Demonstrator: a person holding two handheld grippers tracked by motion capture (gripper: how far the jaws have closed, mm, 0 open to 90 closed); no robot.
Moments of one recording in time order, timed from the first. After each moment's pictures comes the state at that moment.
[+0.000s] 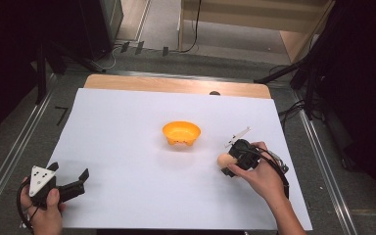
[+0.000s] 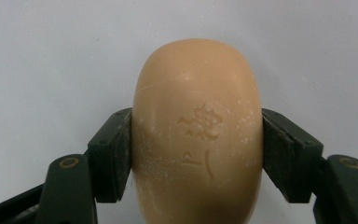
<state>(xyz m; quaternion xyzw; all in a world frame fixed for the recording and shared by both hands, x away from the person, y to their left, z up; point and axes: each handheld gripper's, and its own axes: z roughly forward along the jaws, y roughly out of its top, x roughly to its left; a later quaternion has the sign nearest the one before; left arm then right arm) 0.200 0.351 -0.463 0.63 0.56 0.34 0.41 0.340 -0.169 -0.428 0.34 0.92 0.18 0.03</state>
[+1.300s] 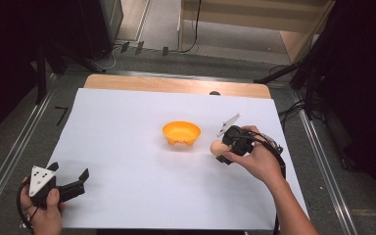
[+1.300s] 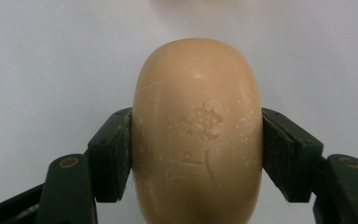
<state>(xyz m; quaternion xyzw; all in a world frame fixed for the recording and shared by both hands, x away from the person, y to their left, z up) 0.200 0.351 -0.463 0.63 0.56 0.34 0.41 0.370 -0.147 -0.400 0.23 0.95 0.19 0.06</state>
